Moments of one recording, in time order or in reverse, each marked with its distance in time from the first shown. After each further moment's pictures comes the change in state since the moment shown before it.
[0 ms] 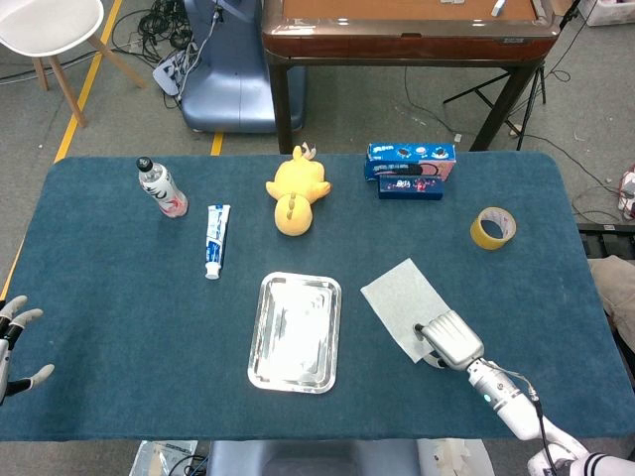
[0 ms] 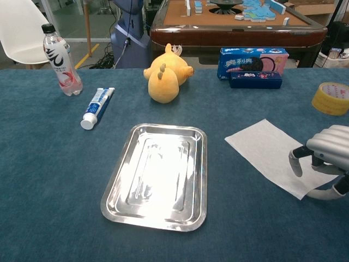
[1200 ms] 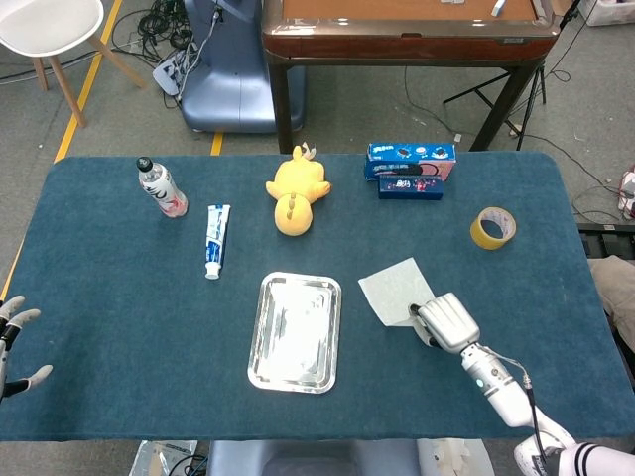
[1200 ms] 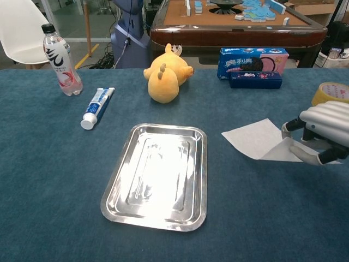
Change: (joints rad) left arm 0.006 0.013 -0.001 -0.013 0.002 0.007 -0.004; right arm 0.030 0.005 0.089 -0.078 0.080 0.014 -0.029
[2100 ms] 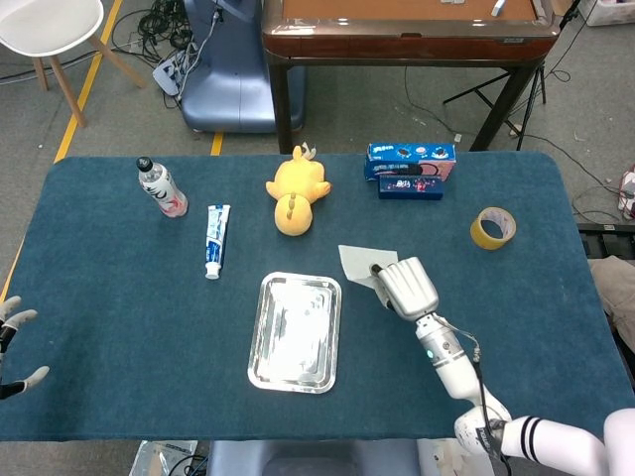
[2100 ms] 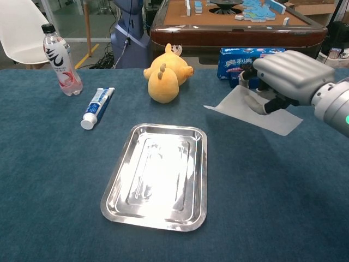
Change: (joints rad) left arm 0.008 0.023 0.003 -0.013 0.014 0.013 -0.017; right arm 0.130 -0.142 0.201 -0.105 0.186 0.021 -0.347
